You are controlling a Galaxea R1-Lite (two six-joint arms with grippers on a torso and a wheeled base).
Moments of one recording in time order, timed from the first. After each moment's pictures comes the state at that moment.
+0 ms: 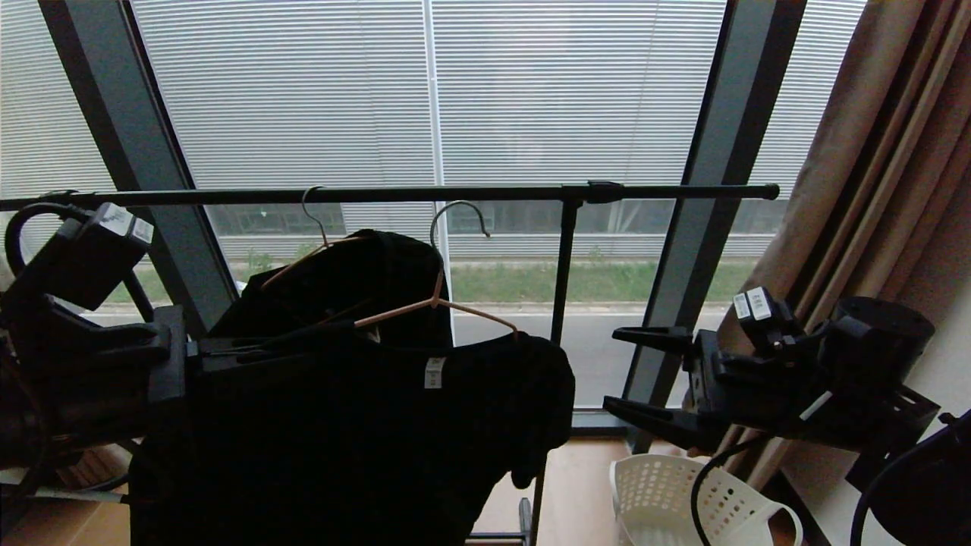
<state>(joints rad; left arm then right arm) -0.22 1.25 -0.64 -0.30 -0.70 0.19 0.28 1.88 -0.44 -1.34 0.91 -0.06</state>
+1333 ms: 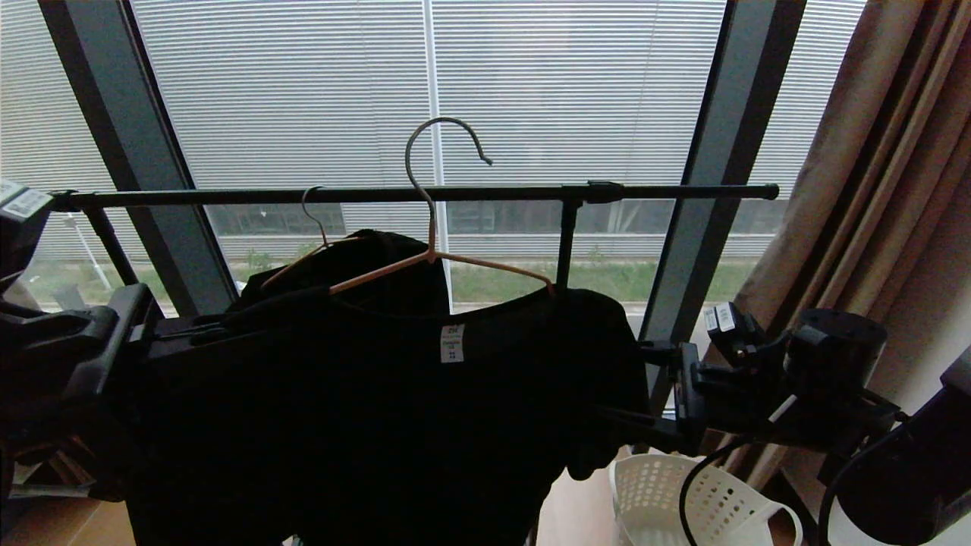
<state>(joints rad) -0.15 1.23 -0.51 -0.72 -0.90 0.02 0.27 1.98 -0.46 -1.34 0.90 -0.07</state>
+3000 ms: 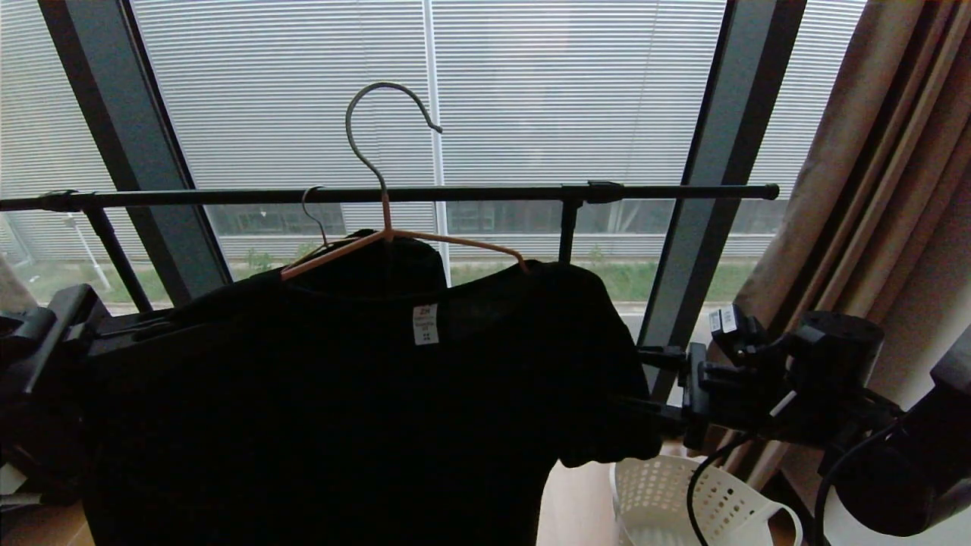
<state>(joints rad) -0.05 1.17 -0.46 -0.79 -0.94 -0.07 0.21 2.01 -0.47 -1.34 0.91 -0.12</state>
